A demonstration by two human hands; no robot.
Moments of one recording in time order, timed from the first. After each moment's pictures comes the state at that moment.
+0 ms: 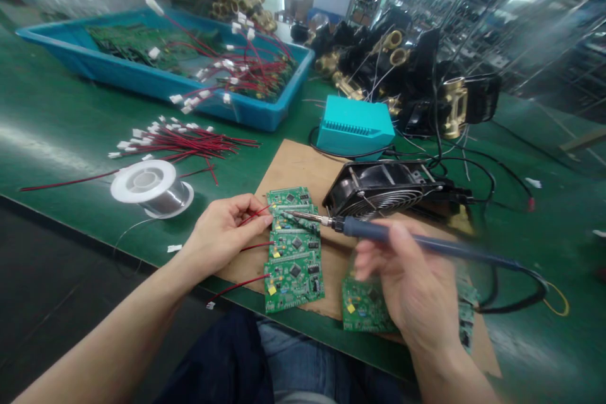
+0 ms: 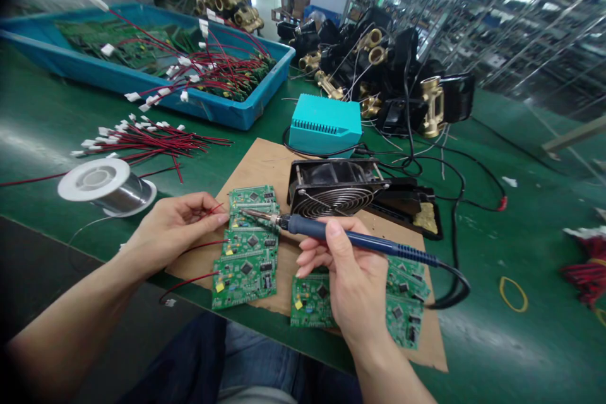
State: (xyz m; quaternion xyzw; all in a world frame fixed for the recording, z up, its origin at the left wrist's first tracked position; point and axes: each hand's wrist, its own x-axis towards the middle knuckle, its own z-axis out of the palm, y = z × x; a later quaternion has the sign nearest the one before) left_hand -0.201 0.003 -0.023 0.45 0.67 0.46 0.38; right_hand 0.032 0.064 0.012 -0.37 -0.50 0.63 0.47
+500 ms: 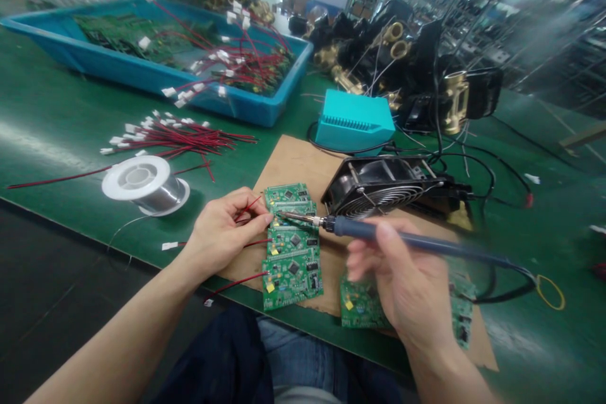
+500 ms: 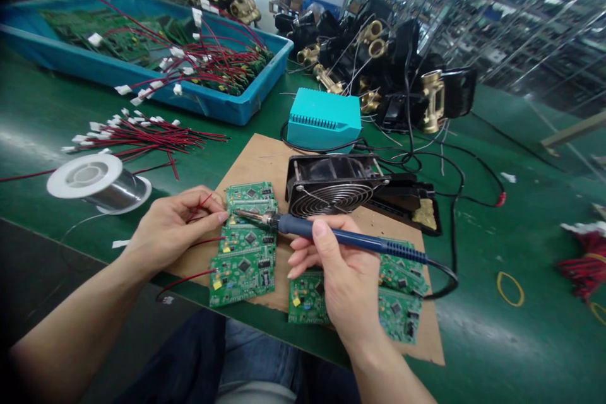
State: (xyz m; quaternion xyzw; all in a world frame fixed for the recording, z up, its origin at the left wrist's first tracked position) left_hand -0.196 0.004 -0.028 0.47 0.68 0.47 0.31; right_hand 0.034 0.061 0.008 -0.38 -0.51 0.64 0.44
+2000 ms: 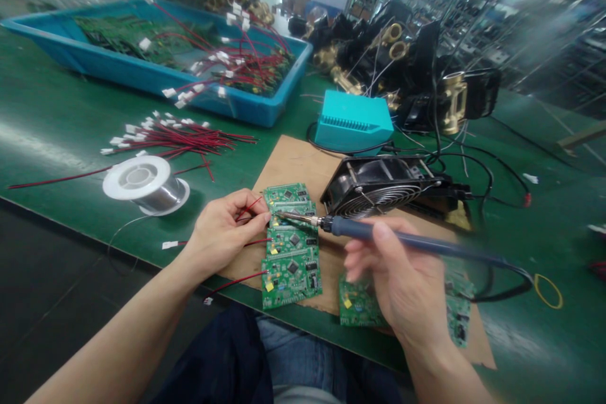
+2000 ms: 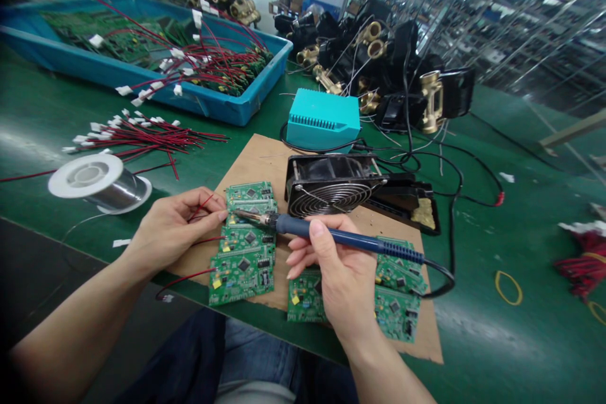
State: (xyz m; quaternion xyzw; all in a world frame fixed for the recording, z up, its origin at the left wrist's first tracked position) left_hand -0.196 0.004 -0.035 0.45 0.67 0.48 0.35; right_hand 0.033 0.059 0.007 -0.36 -0.50 0.65 0.44
